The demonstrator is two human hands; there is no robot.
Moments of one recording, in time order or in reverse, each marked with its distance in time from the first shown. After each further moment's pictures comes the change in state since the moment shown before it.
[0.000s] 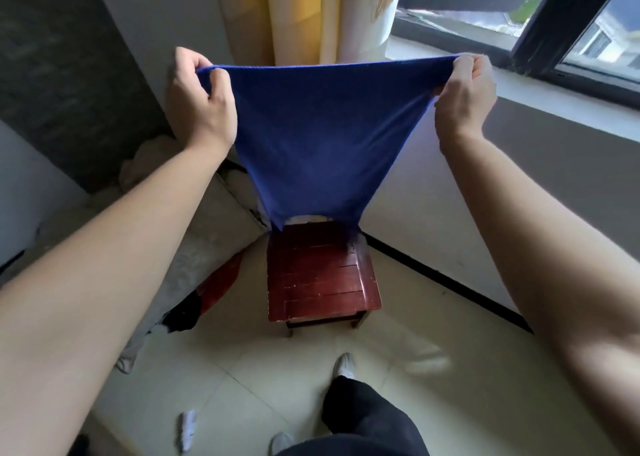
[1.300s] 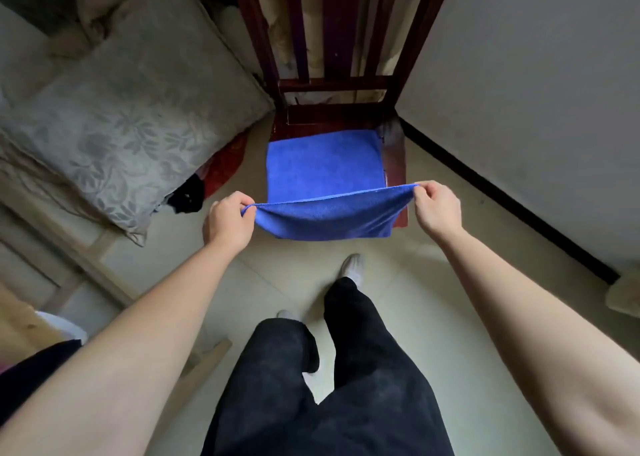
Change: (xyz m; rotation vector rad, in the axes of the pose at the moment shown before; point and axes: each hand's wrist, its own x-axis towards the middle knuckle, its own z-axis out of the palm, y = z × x) left_hand -0.286 -0.261 0.021 0.652 -0.862 -0.650; right_hand -0.144 0.354 -0.009 -0.782 -0.758 0.460
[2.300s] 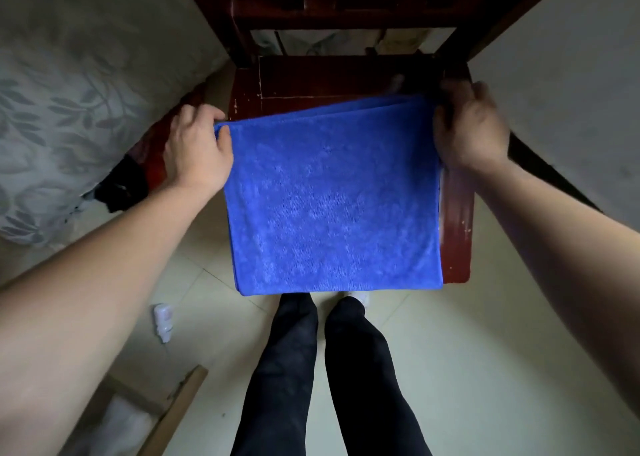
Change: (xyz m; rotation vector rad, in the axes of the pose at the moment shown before) left_hand 0.287 -0.015 0.152 0.176 0.115 0.213; right_hand 0.292 -0.005 0.142 -0.491 0.115 -0.332
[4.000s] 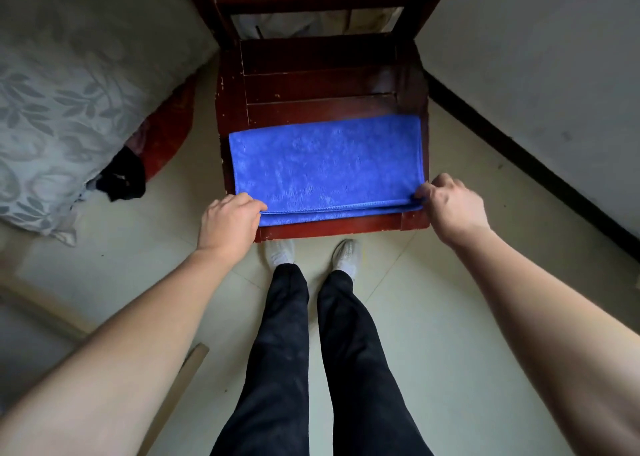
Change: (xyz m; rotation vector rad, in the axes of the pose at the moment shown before) left_hand -0.172 0.011 0.000 0.144 -0.238 0.344; right_hand -0.176 0.067 -0.011 -0.292 -0.340 -0.087
